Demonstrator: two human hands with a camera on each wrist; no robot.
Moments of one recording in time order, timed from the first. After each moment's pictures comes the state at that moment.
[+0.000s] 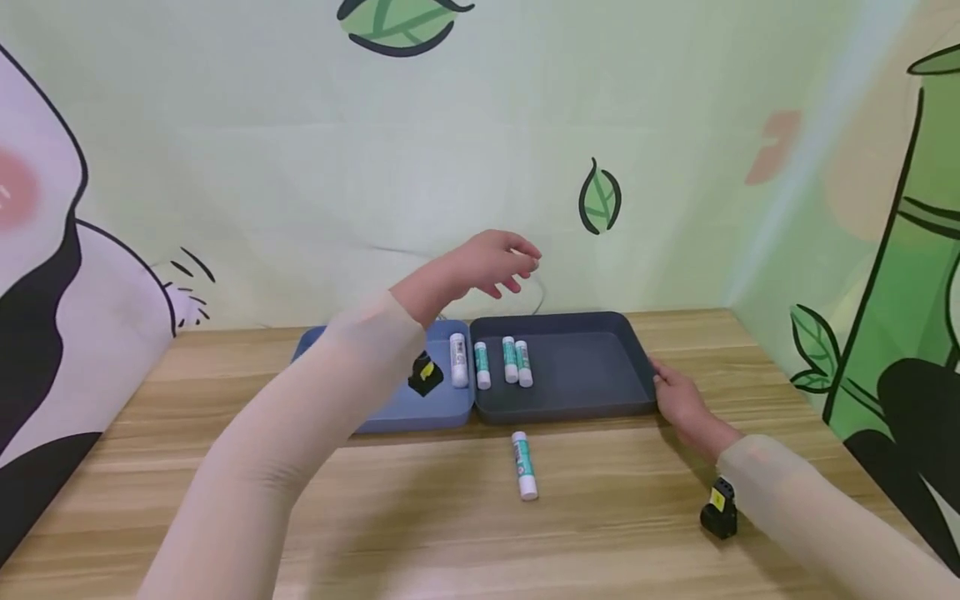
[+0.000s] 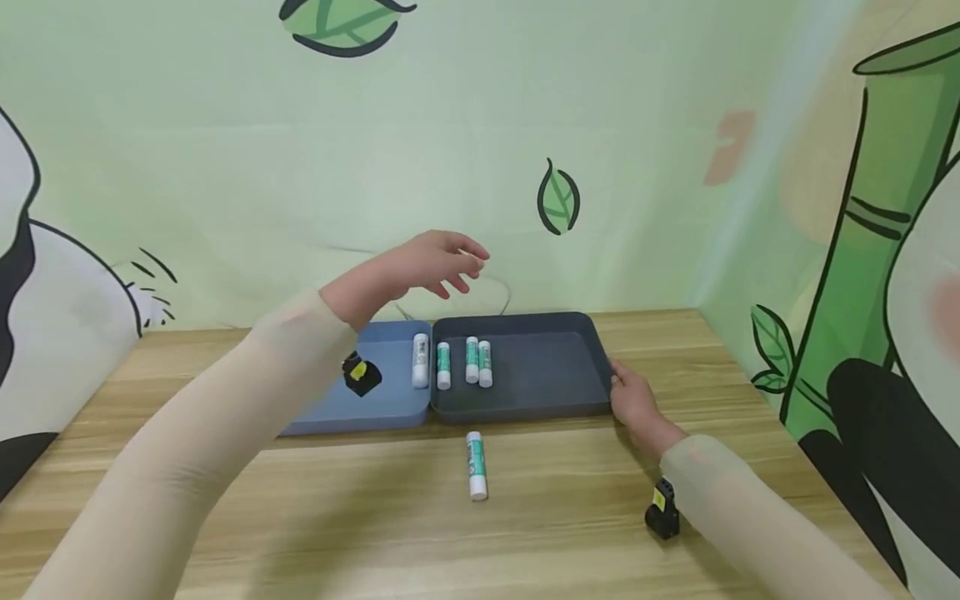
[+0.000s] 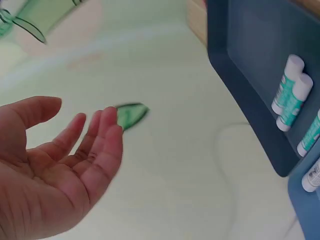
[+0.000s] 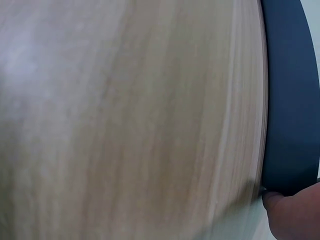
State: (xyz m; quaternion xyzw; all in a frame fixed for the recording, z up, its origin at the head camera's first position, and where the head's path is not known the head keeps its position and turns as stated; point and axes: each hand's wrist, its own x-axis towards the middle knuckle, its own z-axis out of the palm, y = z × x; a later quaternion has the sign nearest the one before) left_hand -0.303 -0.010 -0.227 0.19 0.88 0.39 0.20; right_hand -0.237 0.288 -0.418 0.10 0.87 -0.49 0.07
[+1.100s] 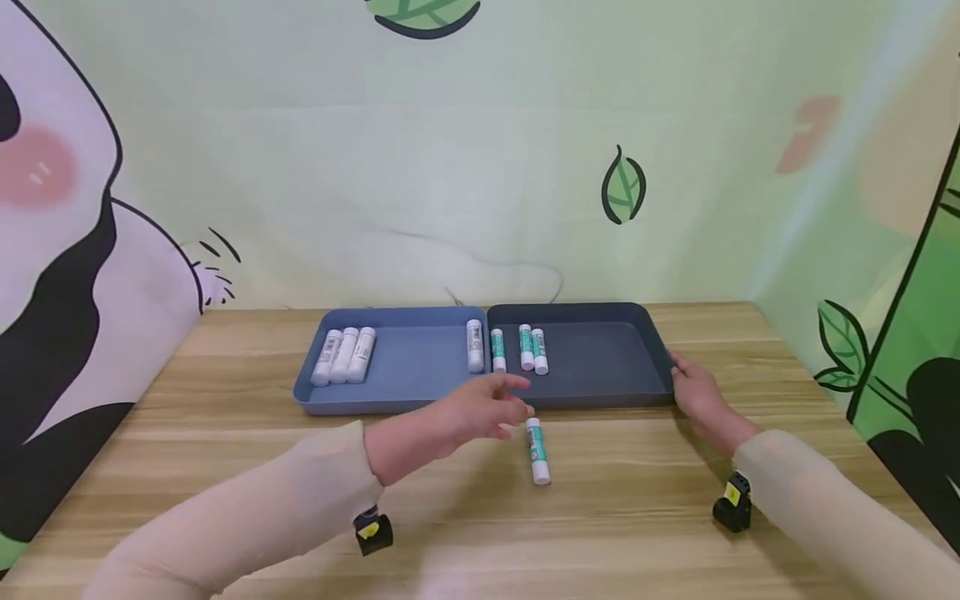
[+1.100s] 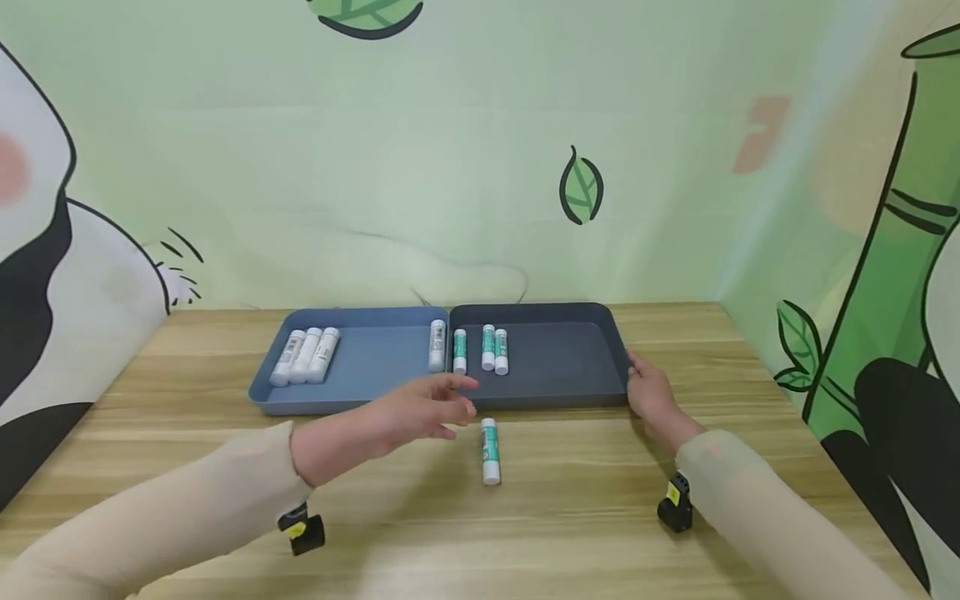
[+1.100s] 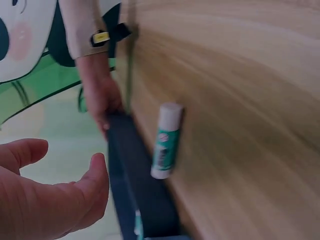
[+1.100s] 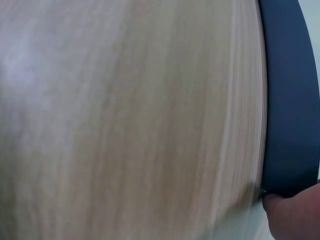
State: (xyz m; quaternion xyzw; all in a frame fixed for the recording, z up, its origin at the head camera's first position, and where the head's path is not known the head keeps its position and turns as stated) left_hand -0.185 -0.043 -0.336 0.06 0.78 0.55 0.30; right_hand -0.238 0.284 -0.415 0.10 0.86 -0.49 0.08
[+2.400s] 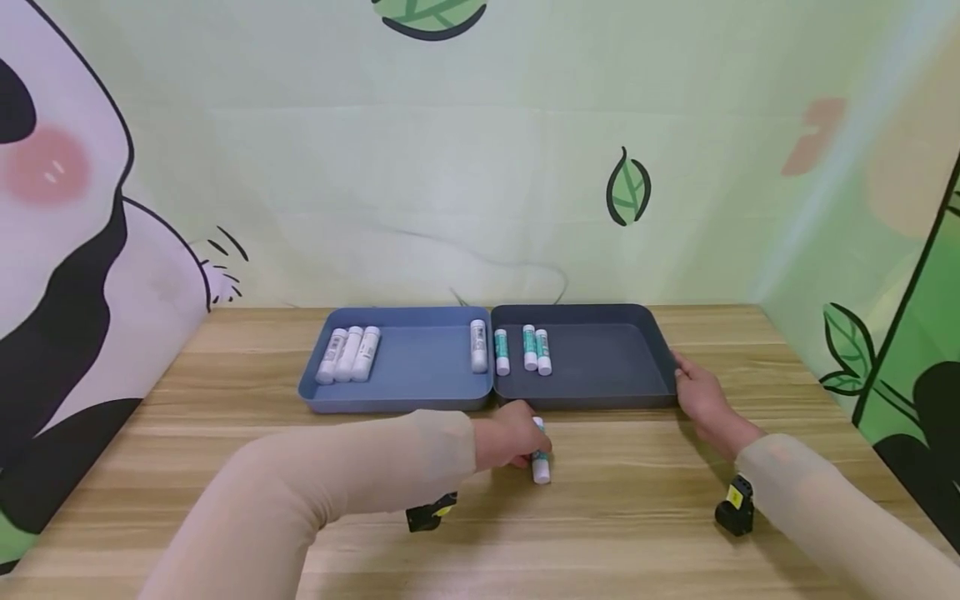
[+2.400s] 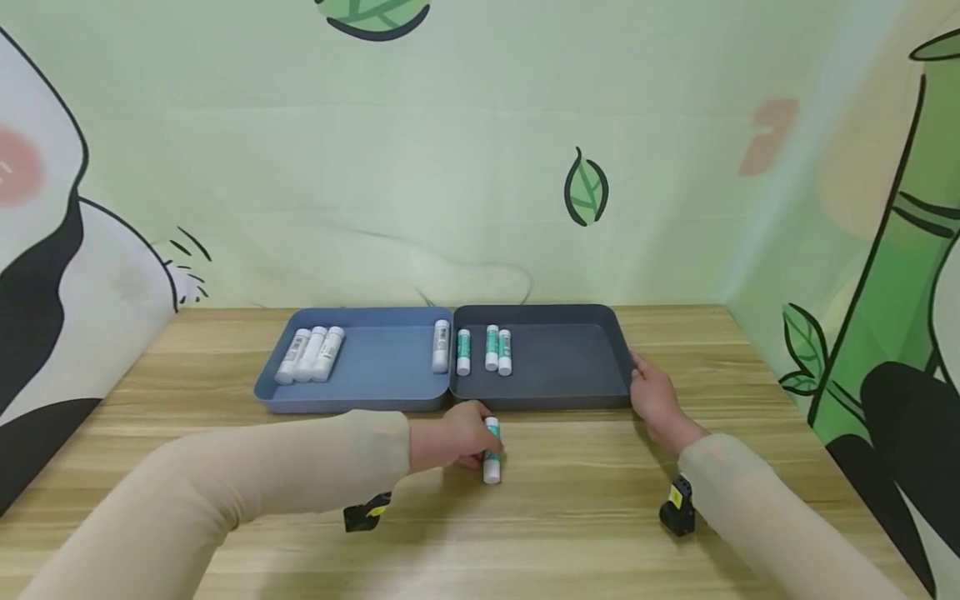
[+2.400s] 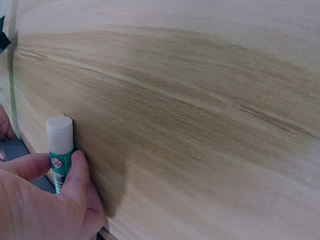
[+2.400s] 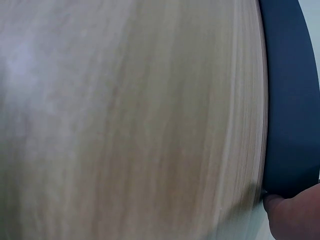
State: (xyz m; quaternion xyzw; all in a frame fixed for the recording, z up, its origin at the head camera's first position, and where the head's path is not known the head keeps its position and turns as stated) left_hand -0.208 0.013 -0.409 -0.07 0.85 0.43 0.28; right_hand -0.237 0.284 -0.415 0.10 0.86 -0.49 0.08
